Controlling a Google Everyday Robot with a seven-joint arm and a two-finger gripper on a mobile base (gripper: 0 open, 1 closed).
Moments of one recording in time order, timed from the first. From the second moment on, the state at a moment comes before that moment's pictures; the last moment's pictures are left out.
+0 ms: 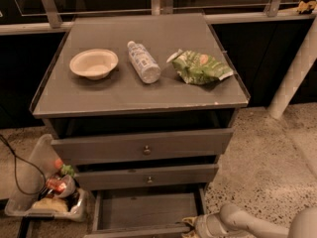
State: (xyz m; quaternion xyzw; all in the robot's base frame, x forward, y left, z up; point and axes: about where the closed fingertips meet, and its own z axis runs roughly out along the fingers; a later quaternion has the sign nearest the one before) arm 0.419 -0.149 0.160 -0.66 0.66 0.22 0.28
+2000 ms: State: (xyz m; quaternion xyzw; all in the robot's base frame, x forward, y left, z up) arm 0.419 -0.148 0.162 -0.66 0.66 0.22 0.28
